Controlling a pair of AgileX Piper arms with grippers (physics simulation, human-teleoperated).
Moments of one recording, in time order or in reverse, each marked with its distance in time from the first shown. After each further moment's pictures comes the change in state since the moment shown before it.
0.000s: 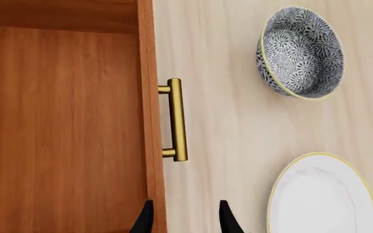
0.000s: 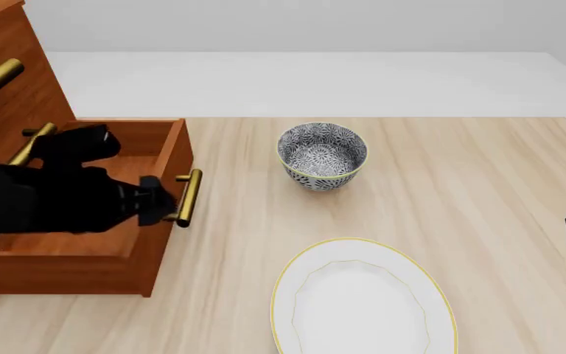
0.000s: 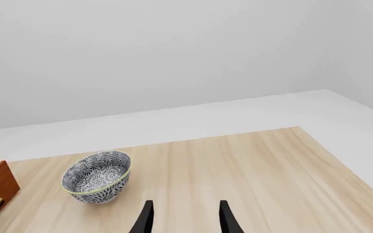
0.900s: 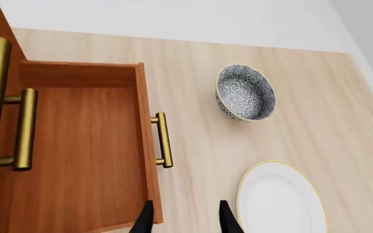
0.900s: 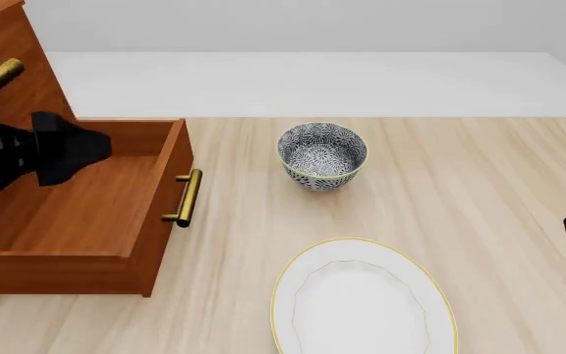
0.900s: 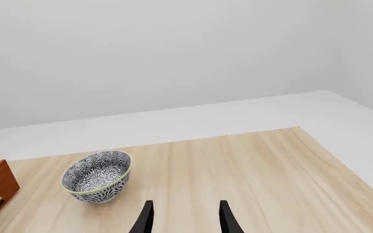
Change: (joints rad) left arm 0.023 -0.392 -0.144 0.267 0.080; right arm 0.002 -0.002 0.010 -0.011 -0.004
